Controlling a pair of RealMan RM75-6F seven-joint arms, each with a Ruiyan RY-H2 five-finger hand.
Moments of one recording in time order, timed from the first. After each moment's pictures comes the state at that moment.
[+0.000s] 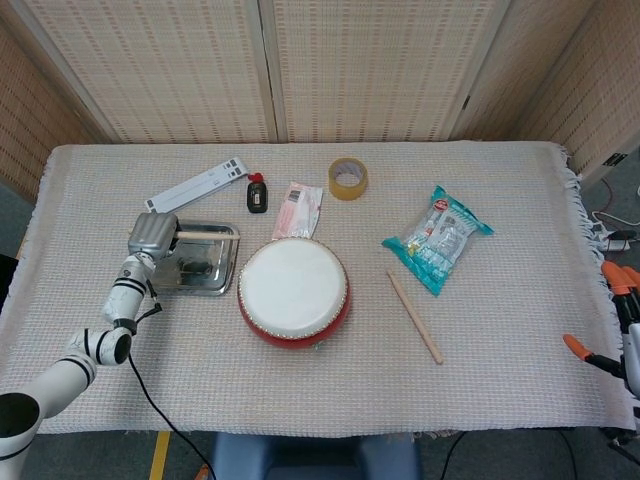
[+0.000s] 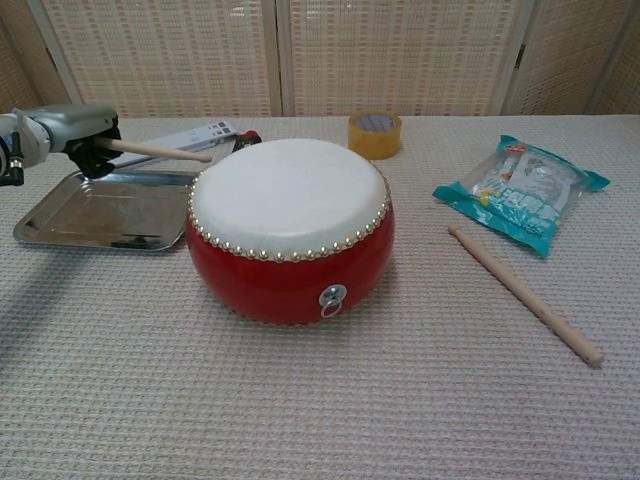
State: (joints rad) left arm -0.89 -1.68 -0.24 -0.65 1.11 0.63 0.02; right arm 0.03 -1.13 0.12 -1.47 -1.56 1.68 0.21
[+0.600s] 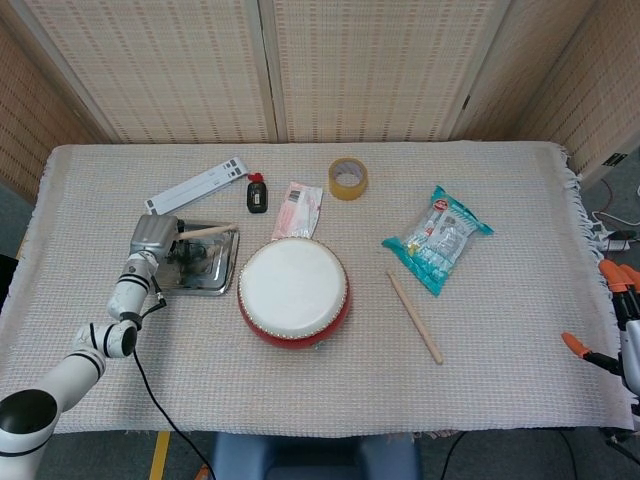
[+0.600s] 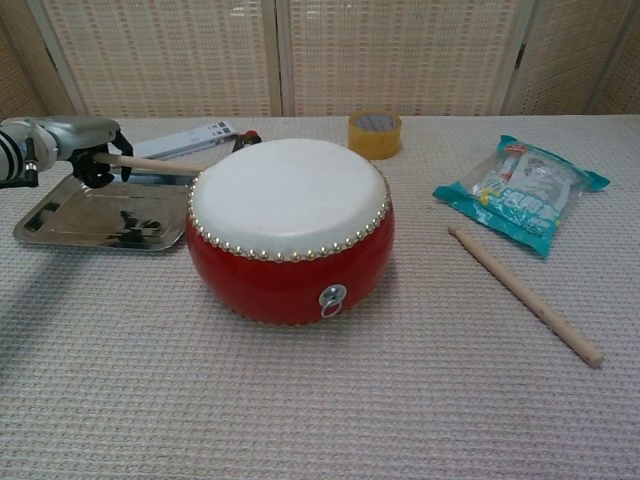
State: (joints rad) left arm -0.91 -1.72 -0.25 -0.57 1.07 0.54 0.08; right arm 0.04 -1.13 0.13 -1.48 -1.56 1.67 0.20
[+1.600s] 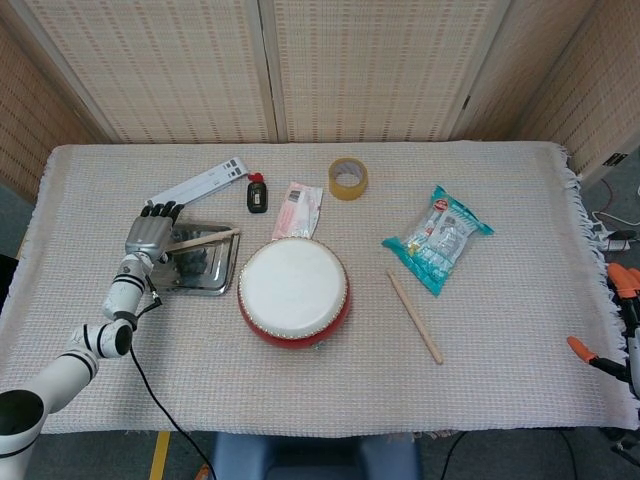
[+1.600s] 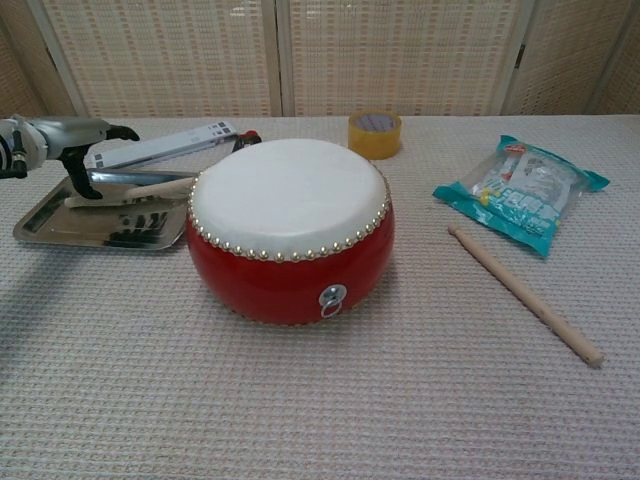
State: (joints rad) left arm -0.90 -1.67 -0.27 -0.64 1.00 0.51 0.13; right arm 0.01 -1.12 0.12 -1.48 -1.57 1.70 0.20
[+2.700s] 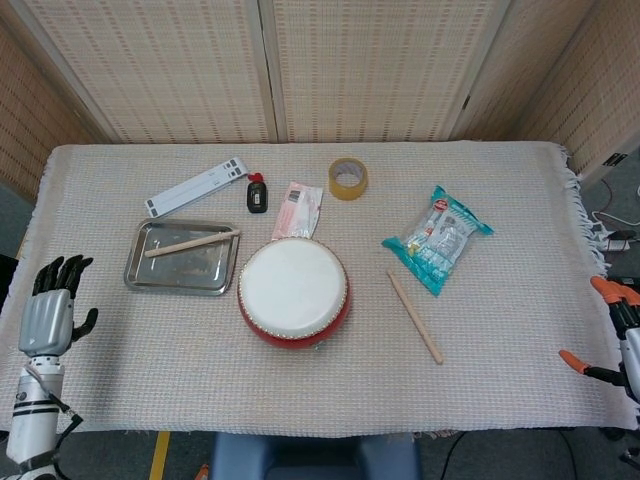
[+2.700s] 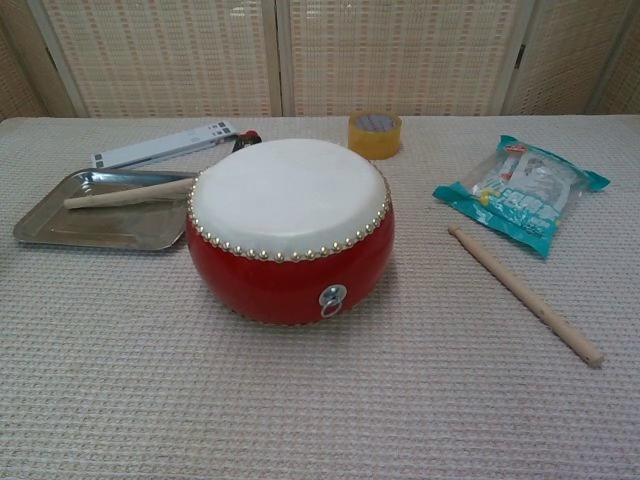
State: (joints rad) left arm -0.29 -1.25 -0.13 -1.64 1.19 1.44 0.16; right arm 0.02 -1.09 0.06 -1.46 -1.55 1.58 0.39
